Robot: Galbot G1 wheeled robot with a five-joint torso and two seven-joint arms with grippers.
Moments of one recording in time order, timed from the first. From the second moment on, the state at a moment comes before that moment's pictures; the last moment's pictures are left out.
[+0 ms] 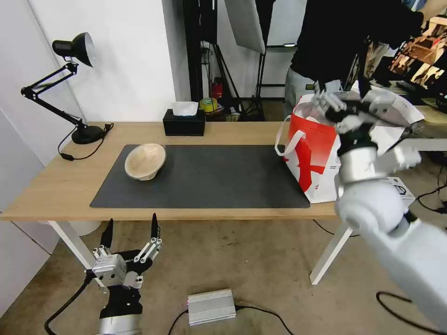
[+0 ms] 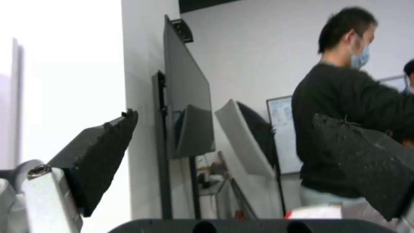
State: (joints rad) left arm 1.95 -1.59 -0.45 -2.40 -0.02 -0.31 -0.13; right arm -0.87 0.76 0.14 2.23 0.71 0.19 0.58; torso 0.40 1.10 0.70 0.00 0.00
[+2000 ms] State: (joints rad) left arm 1.96 -1.59 -0.44 -2.40 -0.01 -0.32 -0.12; right arm -1.51 0.86 0.07 2.34 0.26 -0.05 0.77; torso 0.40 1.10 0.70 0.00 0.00
